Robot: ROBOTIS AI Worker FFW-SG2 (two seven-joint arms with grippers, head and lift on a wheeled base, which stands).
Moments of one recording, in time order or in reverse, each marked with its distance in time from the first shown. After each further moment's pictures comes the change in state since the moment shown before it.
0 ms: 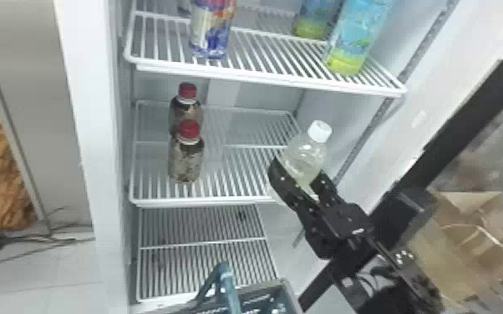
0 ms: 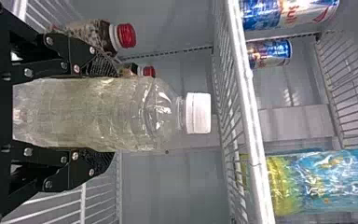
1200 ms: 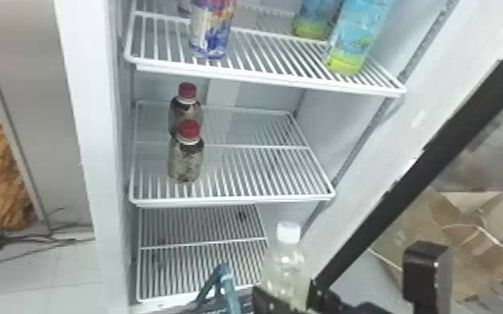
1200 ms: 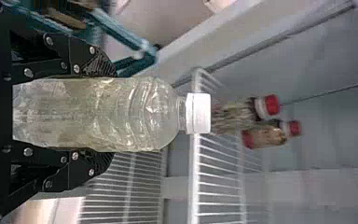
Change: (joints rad) left arm -0.001 0.008 -0.006 0.000 0.001 0.001 0.000; right arm 0.325 0.017 -0.142 -0.537 -0.121 0.855 0.068
